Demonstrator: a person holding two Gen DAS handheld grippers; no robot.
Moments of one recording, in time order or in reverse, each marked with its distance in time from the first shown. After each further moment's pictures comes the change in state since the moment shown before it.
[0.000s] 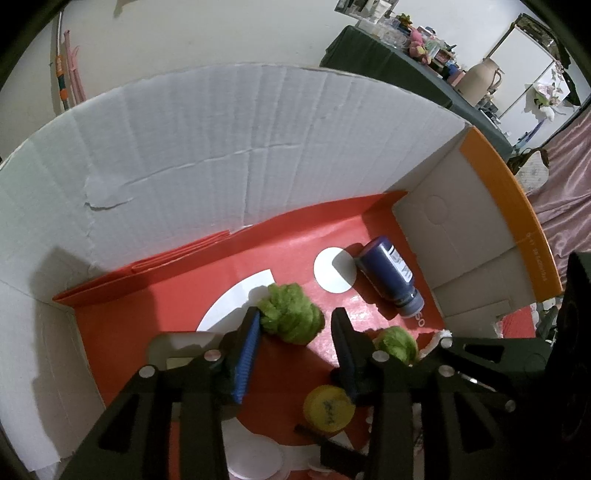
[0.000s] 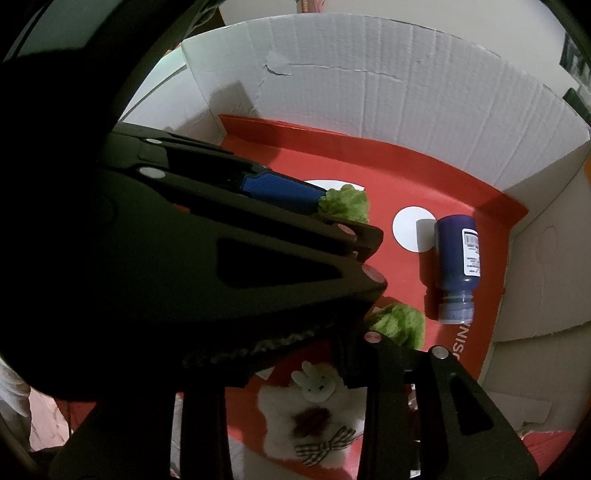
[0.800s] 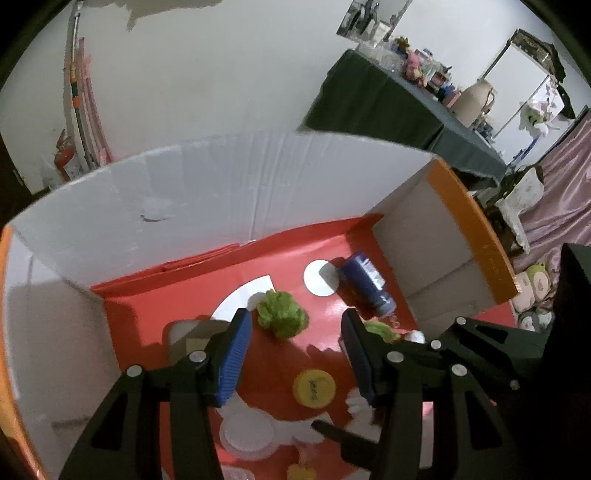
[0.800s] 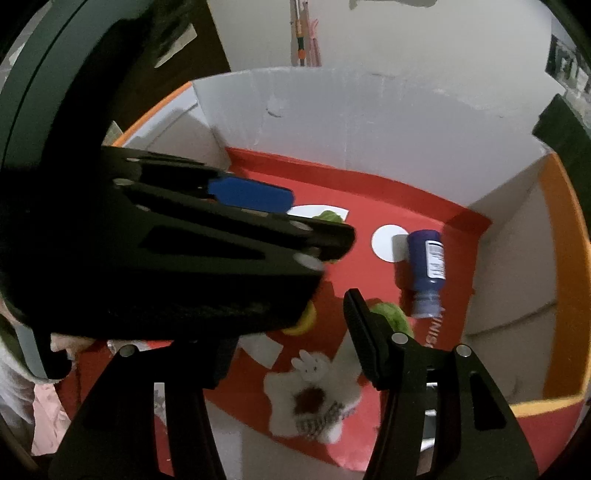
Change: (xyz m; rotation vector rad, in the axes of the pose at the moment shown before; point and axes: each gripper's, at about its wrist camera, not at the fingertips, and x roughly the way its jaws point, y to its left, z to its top) left arm -0.040 -0.010 -0.002 -0.034 -0.092 -0.010; right arm -0.055 0.017 -0.011 0.021 -0.094 -0.028
